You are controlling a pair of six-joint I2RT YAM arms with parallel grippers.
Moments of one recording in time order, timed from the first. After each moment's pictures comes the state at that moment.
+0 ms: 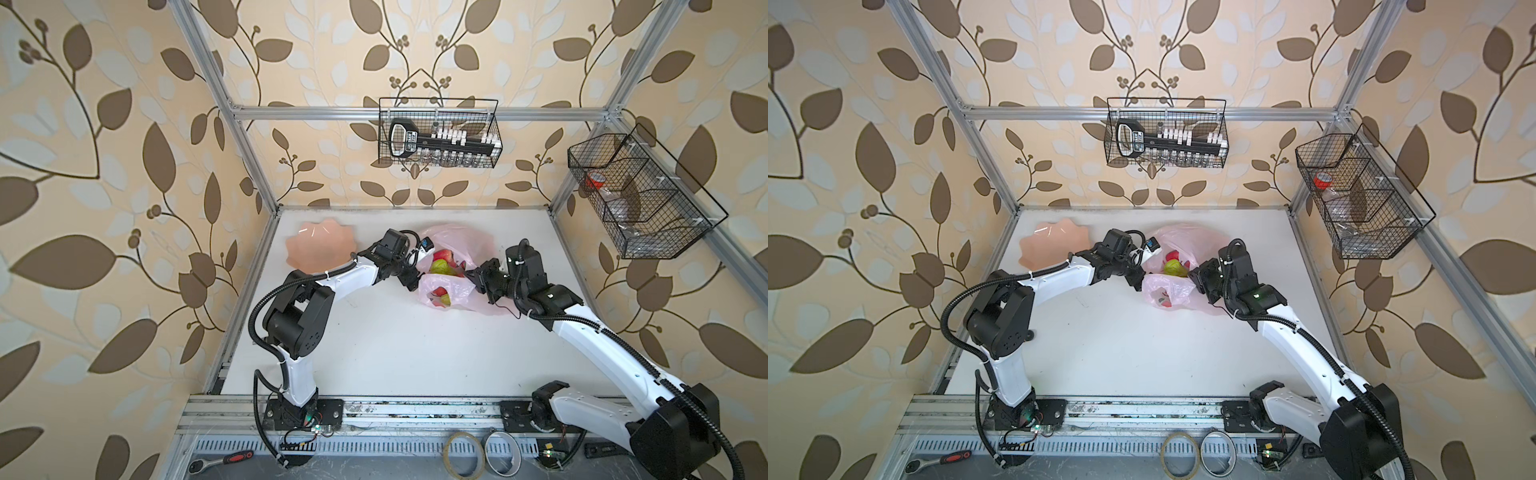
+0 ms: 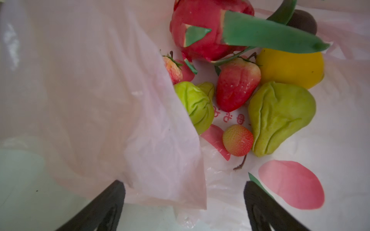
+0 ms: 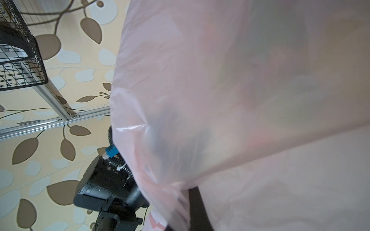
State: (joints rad) left arm -0.55 1.87 1.27 -0.18 0.31 0.37; right arm 0.37 1.12 0.86 -0.36 -0.22 1.39
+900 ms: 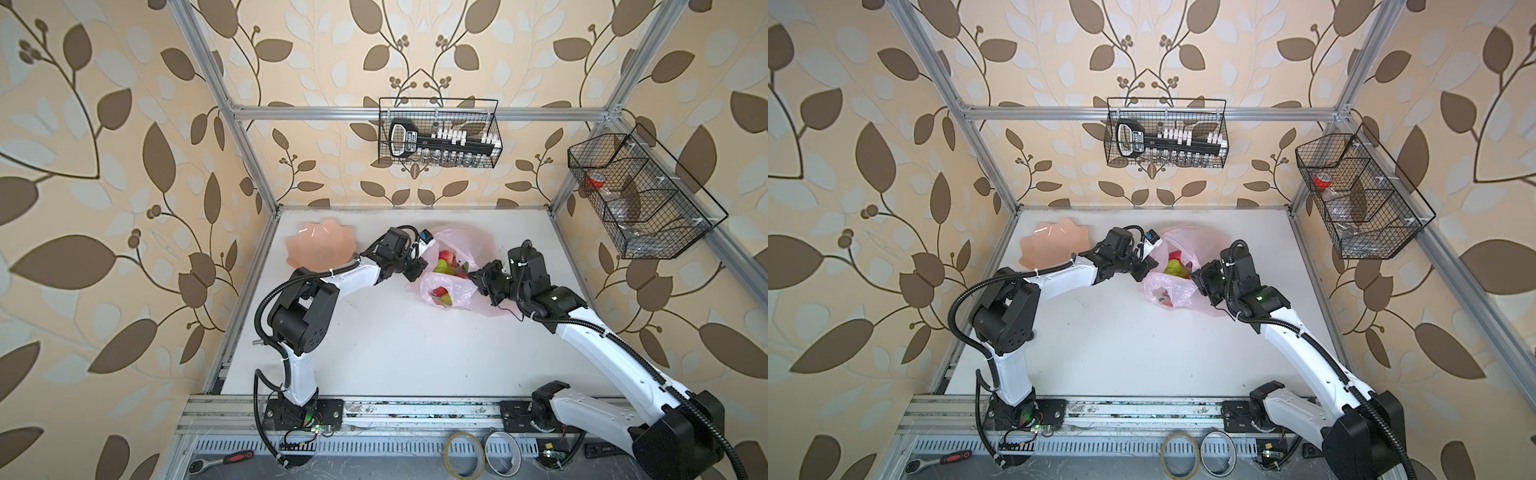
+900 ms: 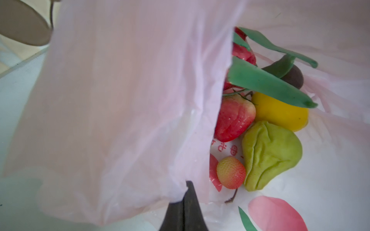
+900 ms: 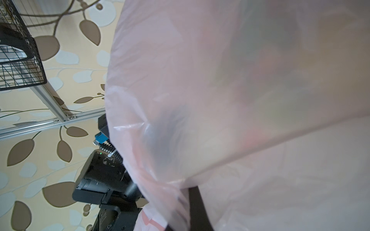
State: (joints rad) left arm -0.55 1.88 1.26 -0.07 0.37 0.17; right arm 0.37 1.09 0.86 -0.40 -0.20 1.38
